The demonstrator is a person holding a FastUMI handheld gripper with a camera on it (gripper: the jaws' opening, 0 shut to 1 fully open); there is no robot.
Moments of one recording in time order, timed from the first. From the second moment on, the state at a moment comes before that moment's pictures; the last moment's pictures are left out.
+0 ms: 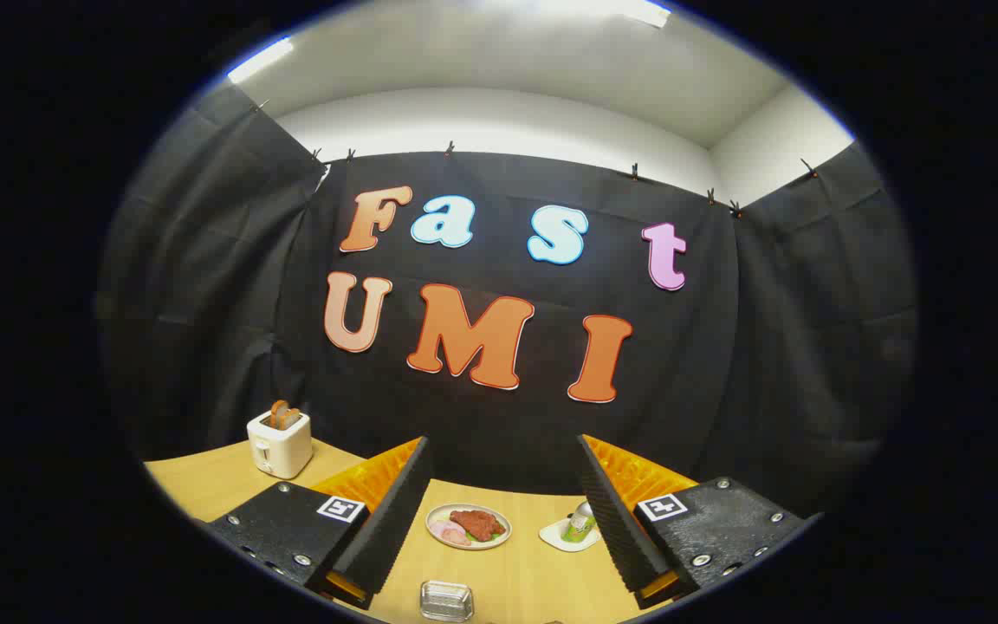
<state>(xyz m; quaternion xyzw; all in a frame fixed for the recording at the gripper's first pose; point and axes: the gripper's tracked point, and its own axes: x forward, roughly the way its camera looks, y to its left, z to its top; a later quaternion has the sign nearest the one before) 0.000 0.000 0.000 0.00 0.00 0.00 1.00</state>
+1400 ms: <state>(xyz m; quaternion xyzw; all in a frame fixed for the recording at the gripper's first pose) 0.042 0.153 -0.080 -0.04 0.15 0.11 0.98</state>
